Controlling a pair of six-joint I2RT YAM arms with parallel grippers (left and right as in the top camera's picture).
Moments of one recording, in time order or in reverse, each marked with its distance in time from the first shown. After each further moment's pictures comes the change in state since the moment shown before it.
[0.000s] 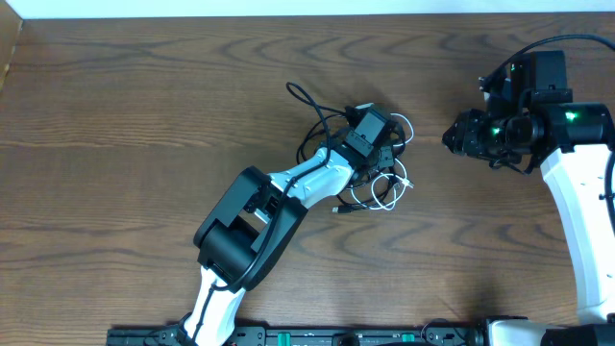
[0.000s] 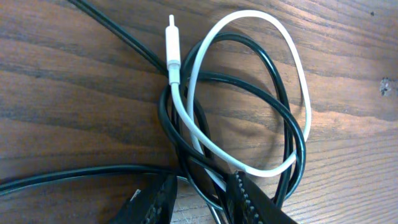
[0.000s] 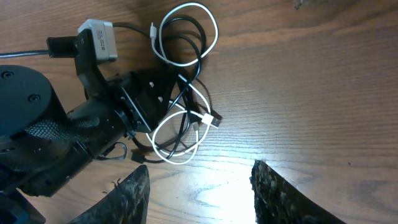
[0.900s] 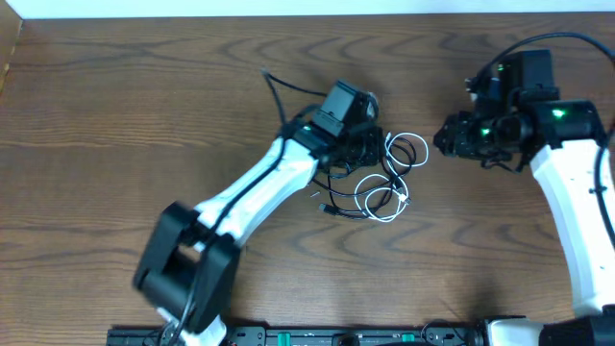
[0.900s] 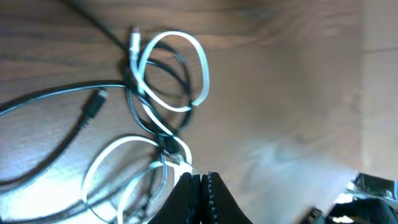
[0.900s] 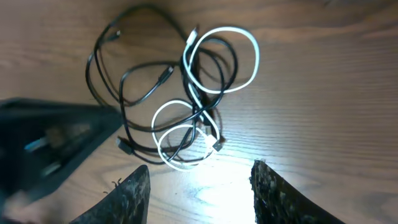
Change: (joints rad) left arm 0.097 -0.319 0.001 -0.306 0.425 0.178; right arm 0.053 0.039 -0.001 0.008 -0.007 -0.041
